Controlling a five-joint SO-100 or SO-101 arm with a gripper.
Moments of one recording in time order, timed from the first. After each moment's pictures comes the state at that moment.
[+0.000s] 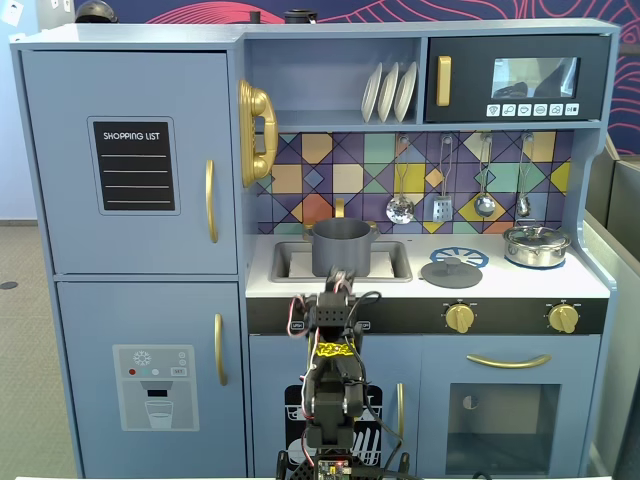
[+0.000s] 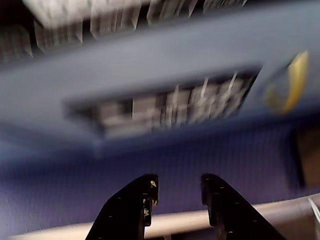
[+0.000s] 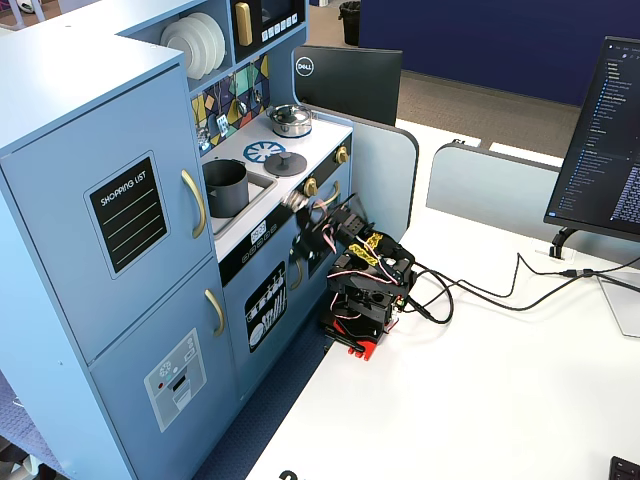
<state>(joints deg) -0.1 169.1 149.5 72.3 -85.4</state>
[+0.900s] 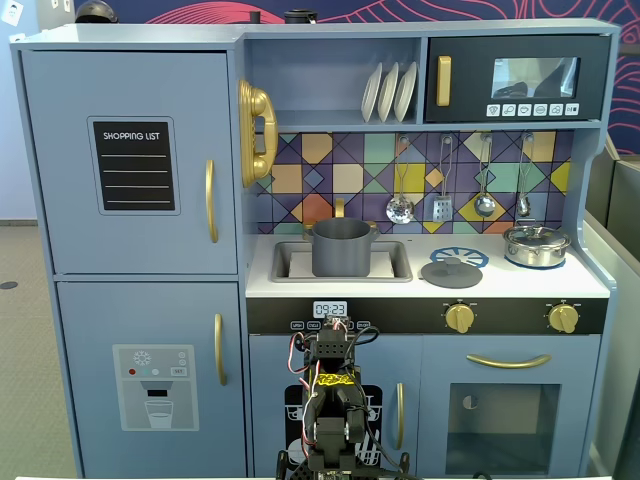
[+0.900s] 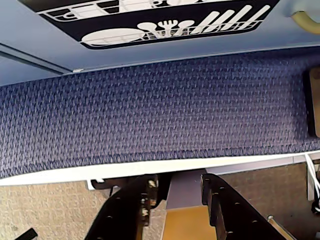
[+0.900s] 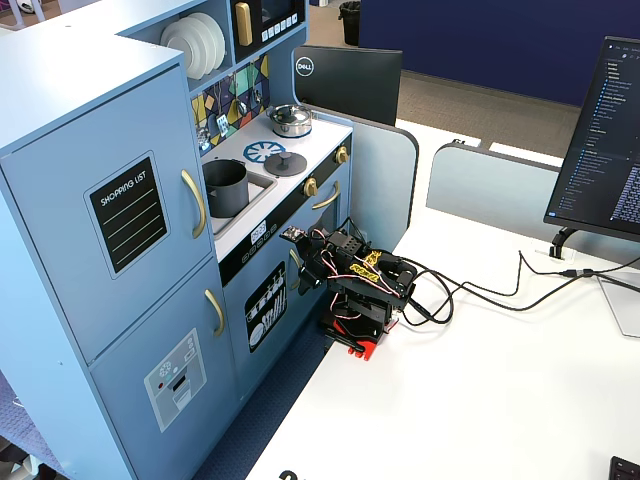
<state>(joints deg) -0.4 182.5 171.9 77.7 -87.9</state>
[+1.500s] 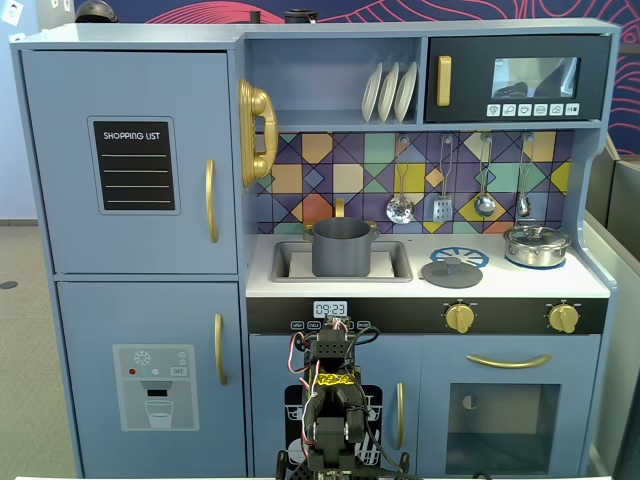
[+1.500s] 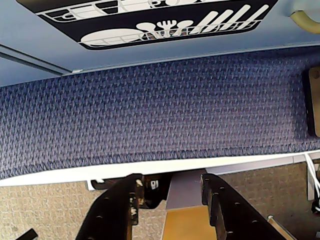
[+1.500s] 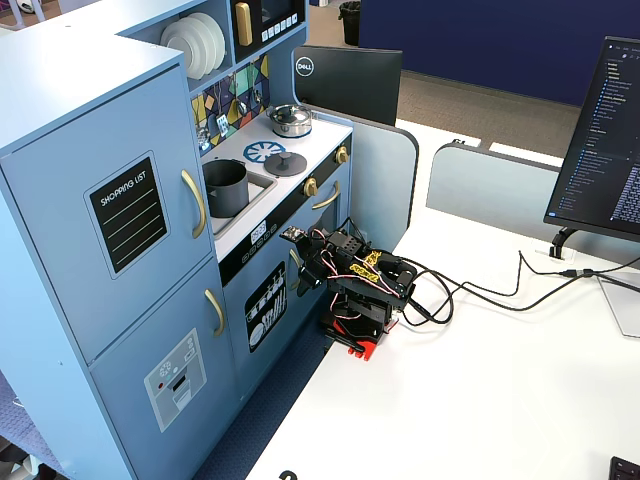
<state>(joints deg) -0.4 182.5 171.9 77.7 -87.9</state>
